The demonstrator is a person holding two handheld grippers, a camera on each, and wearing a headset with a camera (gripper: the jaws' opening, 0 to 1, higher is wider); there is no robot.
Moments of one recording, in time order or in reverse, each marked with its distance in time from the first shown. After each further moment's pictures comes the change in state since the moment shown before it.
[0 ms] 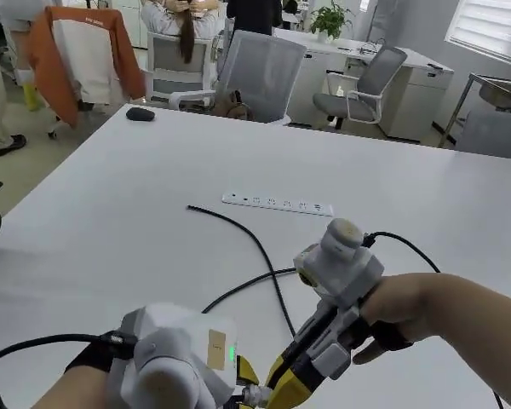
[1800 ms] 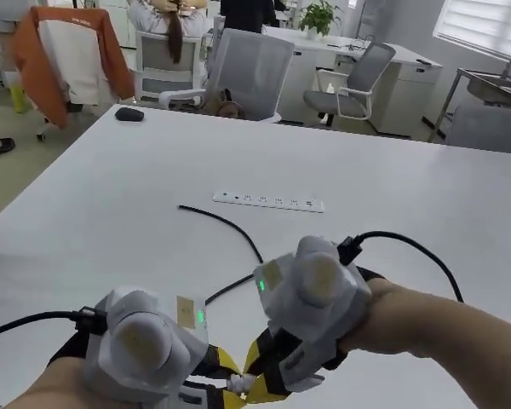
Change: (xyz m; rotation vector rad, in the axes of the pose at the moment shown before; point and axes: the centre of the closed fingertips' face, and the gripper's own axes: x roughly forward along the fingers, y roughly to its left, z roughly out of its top) left arm -0.009 0.001 -0.009 -0.206 -0.014 -0.021; right arm 0.008 -0.012 0.015 -0.579 0.278 -0.562
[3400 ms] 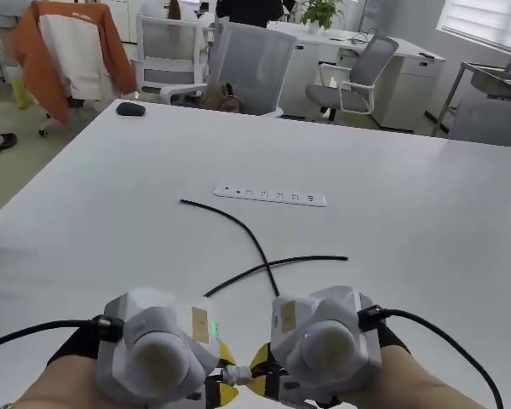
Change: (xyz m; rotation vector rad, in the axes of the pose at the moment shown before) left arm 0.005 0.013 -0.016 0.139 0.105 0.088; right arm 0.020 -0.020 -0.022 0.201 -0.086 -0.314
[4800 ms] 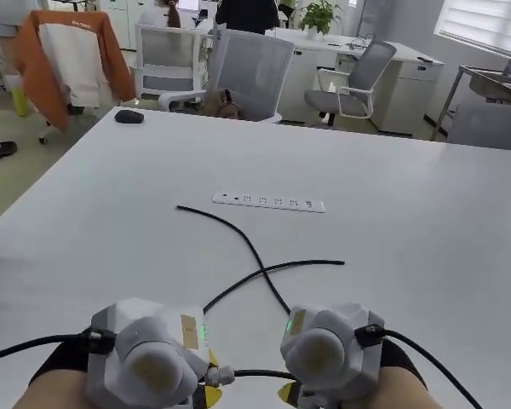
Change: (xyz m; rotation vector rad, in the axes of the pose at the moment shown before) left arm 0.000 0.009 -0.011 -0.029 0.060 0.053; right arm -0.002 -0.023 -0.046 0.137 0.142 -0.106
